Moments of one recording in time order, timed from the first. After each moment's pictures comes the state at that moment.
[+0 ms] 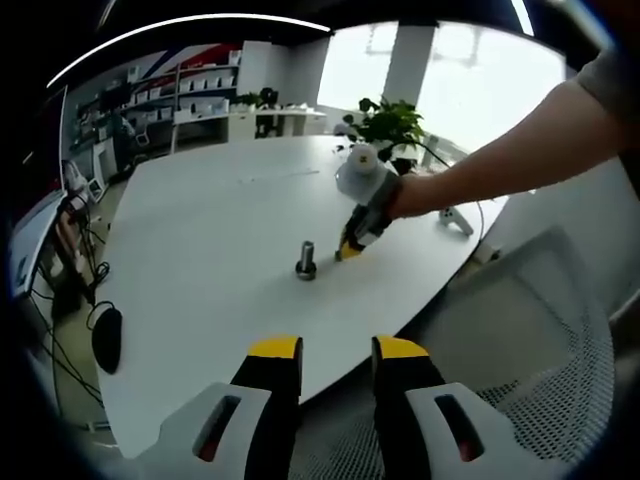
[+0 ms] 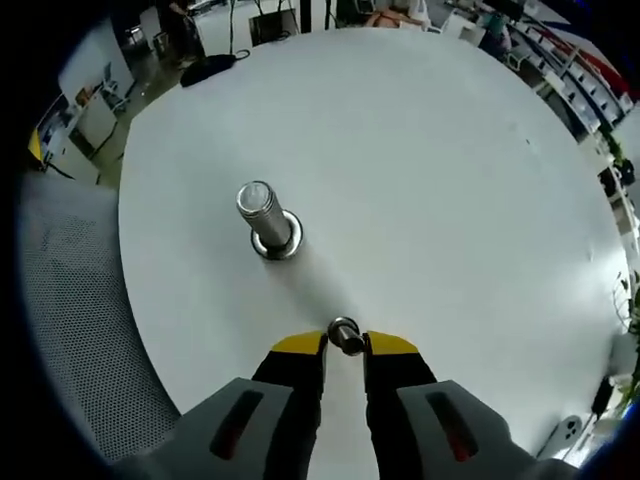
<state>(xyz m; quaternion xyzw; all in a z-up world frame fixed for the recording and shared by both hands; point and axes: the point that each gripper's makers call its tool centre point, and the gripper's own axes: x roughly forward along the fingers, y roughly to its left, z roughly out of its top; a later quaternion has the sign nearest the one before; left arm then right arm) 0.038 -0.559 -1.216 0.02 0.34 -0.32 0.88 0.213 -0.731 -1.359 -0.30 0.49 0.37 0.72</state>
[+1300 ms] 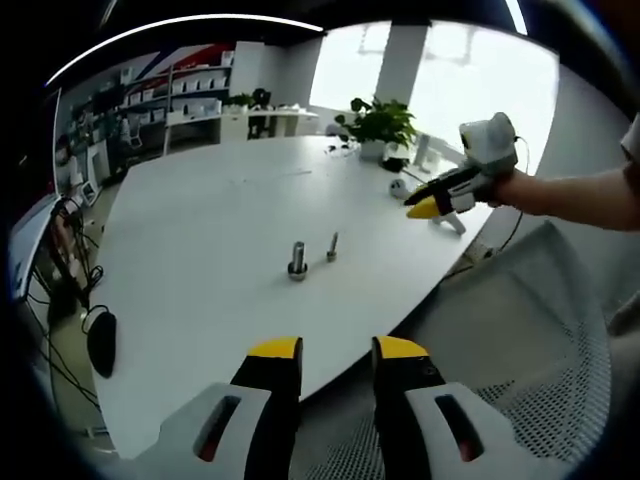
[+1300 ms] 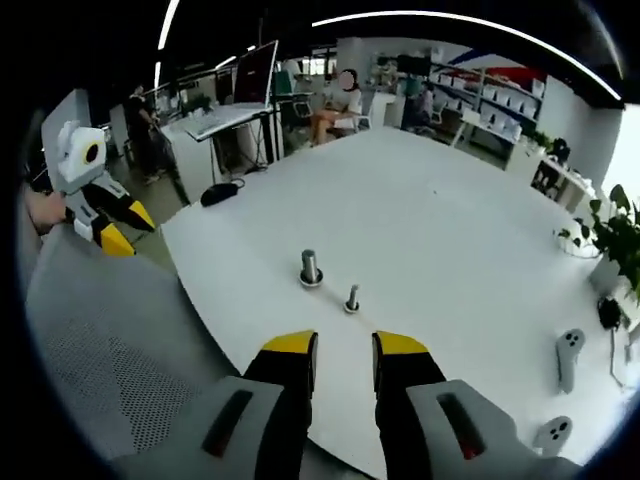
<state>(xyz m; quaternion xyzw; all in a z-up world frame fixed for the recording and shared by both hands) 0.035 -0.563 -1.215 0.02 0.34 -0.34 0.88 0.120 -0.789 -1.210 -0.14 0.33 0.31 0.88</state>
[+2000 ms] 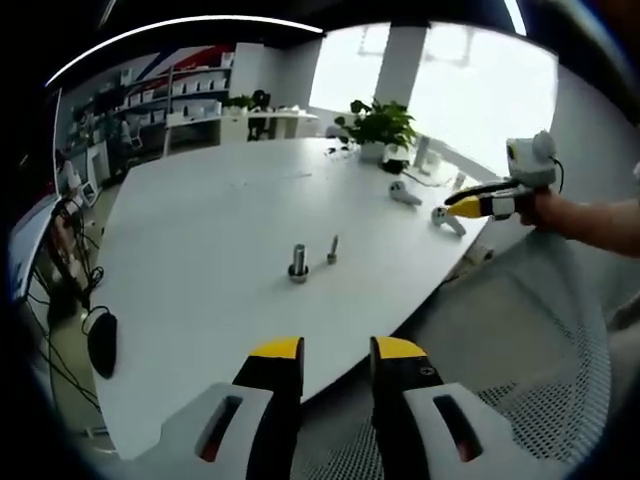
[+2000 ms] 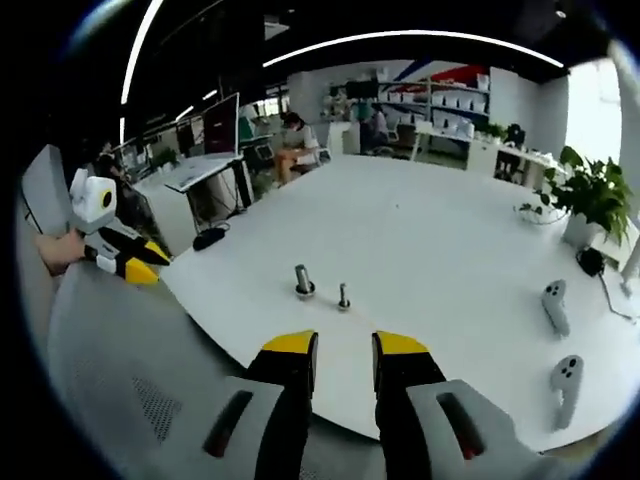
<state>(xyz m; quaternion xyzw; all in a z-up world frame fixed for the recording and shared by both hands) 0.038 -0.561 -1.212 0.02 0.33 -0.33 0.88 0.082 -0.812 -1.192 -0.06 0.29 0.26 0.92</state>
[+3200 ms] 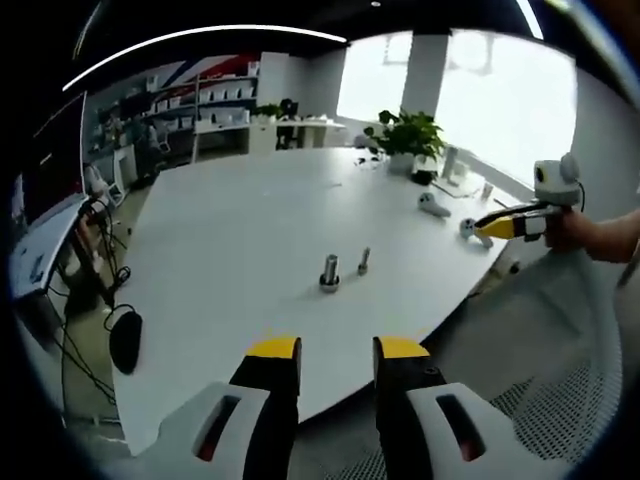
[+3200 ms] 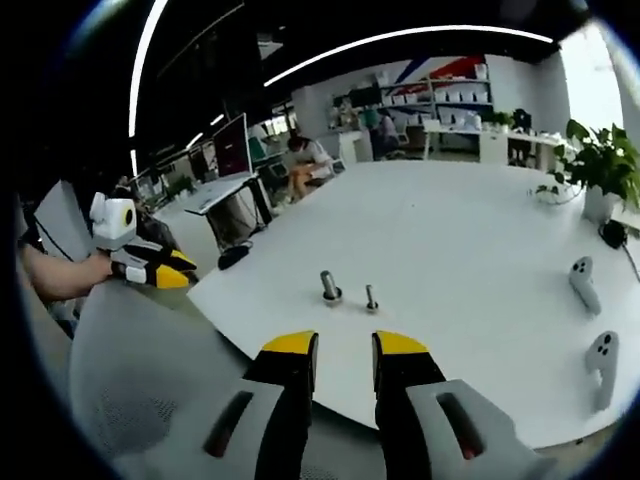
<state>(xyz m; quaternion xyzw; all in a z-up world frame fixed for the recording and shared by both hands) 0.052 -0.545 -1.207 0.02 0.32 -0.28 0.91 0.073 -0.799 -1.191 0.02 0.27 0.31 0.91</state>
